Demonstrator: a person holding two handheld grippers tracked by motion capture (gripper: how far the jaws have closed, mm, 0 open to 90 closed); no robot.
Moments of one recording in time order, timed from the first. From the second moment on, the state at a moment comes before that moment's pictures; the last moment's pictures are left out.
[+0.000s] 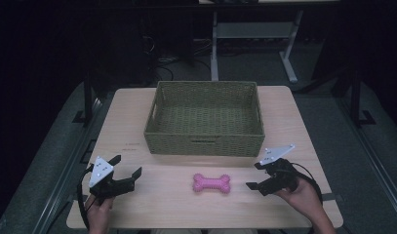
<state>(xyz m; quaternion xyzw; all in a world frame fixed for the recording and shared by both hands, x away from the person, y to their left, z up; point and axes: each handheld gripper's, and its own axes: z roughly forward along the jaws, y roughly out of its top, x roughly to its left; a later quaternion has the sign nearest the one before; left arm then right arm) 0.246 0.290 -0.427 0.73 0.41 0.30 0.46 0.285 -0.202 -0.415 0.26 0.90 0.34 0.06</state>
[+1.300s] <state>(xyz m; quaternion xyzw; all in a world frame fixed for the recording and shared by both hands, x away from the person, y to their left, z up) 0.248 0.289 -0.427 0.73 0.40 0.30 0.46 0.311 -0.142 -0.389 0.17 0.94 0.28 0.04</state>
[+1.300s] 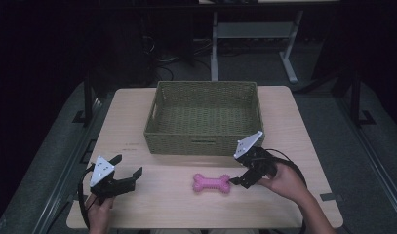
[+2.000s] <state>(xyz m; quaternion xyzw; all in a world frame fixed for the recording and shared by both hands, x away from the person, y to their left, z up) 0.249 0.290 -0.427 0.73 0.40 0.30 0.46 0.317 -0.113 -0.386 0.14 0.96 0.26 0.03</state>
